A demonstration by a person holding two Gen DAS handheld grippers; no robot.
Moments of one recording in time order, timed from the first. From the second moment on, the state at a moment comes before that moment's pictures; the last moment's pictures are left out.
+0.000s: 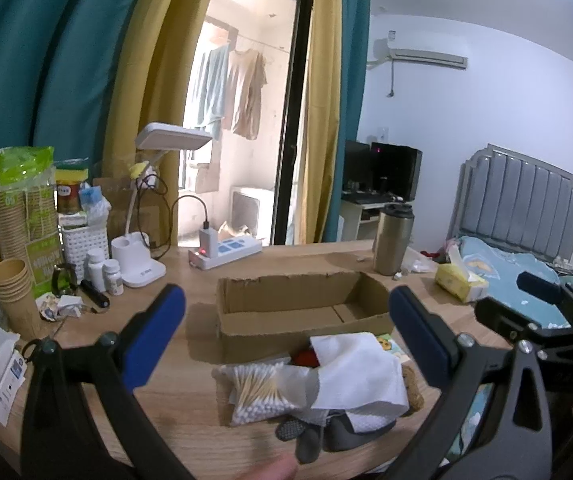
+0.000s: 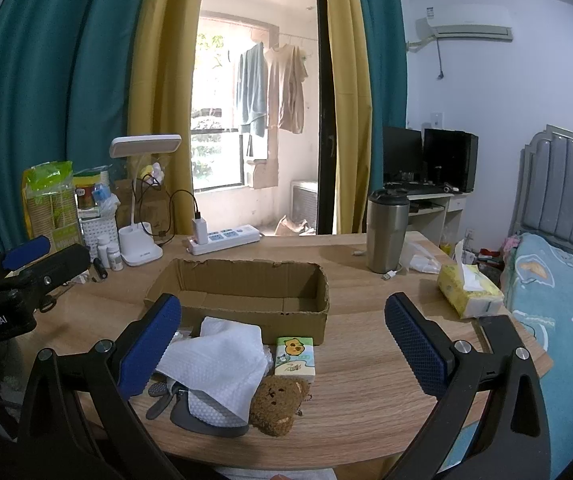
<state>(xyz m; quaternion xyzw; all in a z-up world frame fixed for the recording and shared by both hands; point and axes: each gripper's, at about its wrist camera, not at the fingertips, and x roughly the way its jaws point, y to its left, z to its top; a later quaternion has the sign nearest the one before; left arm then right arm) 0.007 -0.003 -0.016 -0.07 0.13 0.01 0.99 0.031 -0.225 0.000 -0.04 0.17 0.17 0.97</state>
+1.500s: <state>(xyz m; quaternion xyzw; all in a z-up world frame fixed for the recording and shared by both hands) 0.121 0.031 -0.149 -0.14 0.42 -0.03 0.90 0.130 -0.178 -0.102 -0.05 0.30 0.28 0.91</state>
